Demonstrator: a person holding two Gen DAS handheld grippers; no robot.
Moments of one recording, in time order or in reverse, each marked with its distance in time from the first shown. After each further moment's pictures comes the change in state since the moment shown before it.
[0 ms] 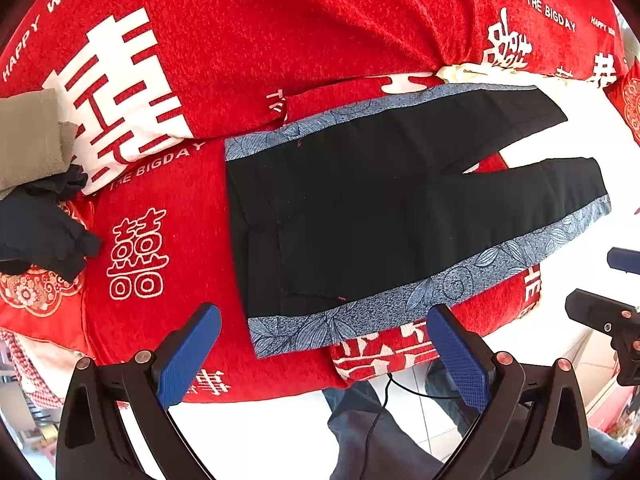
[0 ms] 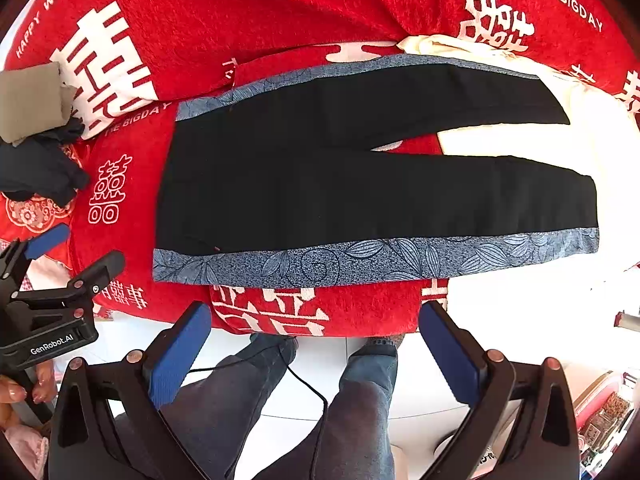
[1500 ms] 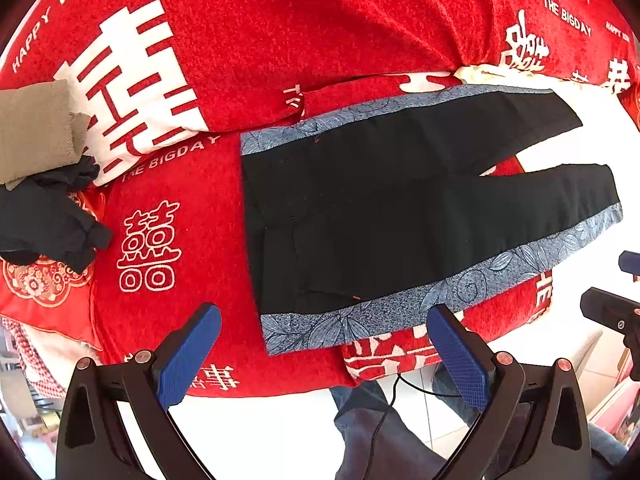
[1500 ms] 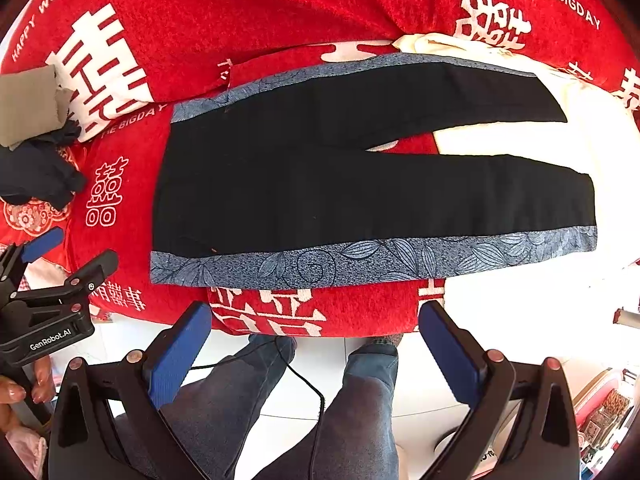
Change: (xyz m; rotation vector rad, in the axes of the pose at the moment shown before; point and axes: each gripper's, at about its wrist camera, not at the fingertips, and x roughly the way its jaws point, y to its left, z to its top) left arm 0.003 0.010 0.002 -0.033 0.014 0.044; right arm -0.001 -0.001 0.004 0.010 0.003 -0.008
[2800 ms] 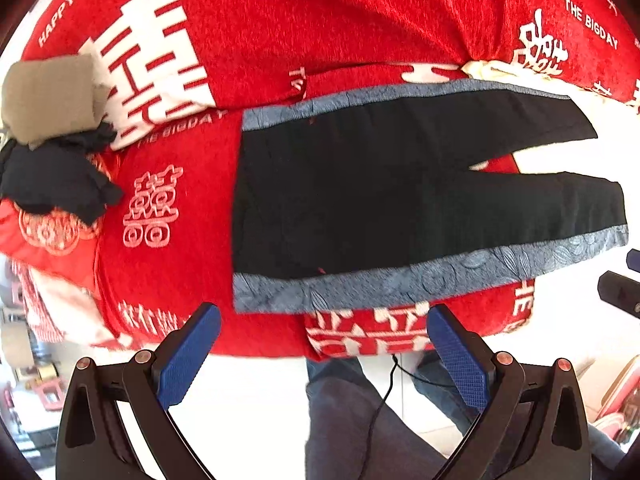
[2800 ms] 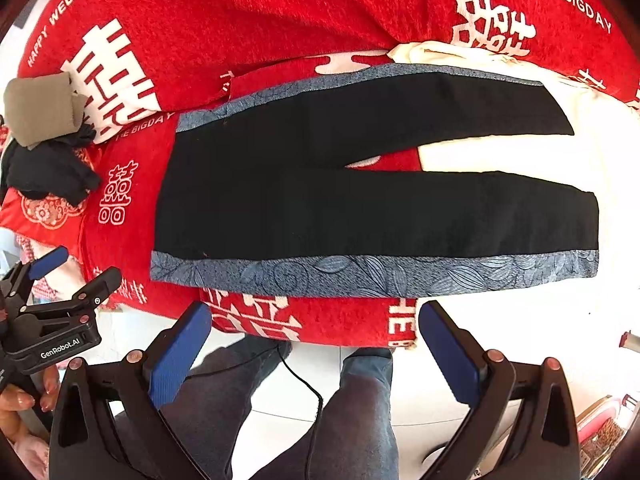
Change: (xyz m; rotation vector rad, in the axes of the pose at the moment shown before) left arm -0.020 -0.066 -0.013 -0.123 0.076 0.072; right arm -0.015 -0.063 0.014 -0.051 -0.004 0.084
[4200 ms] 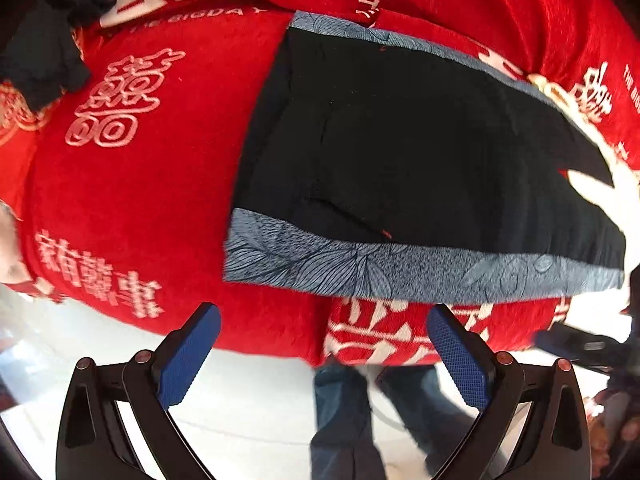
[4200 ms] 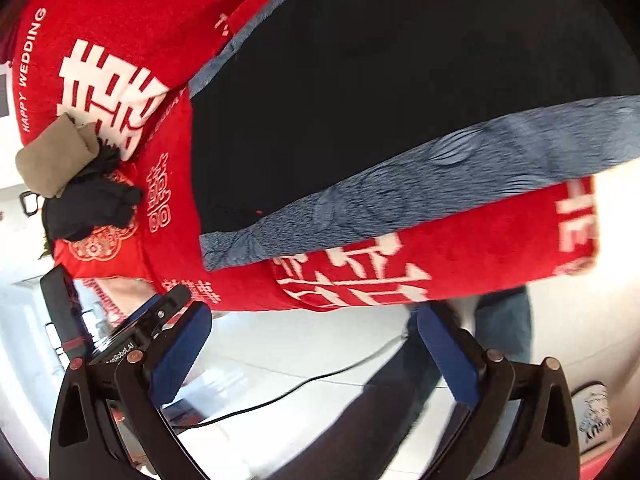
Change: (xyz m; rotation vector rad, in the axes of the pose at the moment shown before) left arm 0.152 0.104 -0.051 -0.234 0.051 -0.250; right arm 0.155 0.030 -0.052 0.299 0.154 0.402
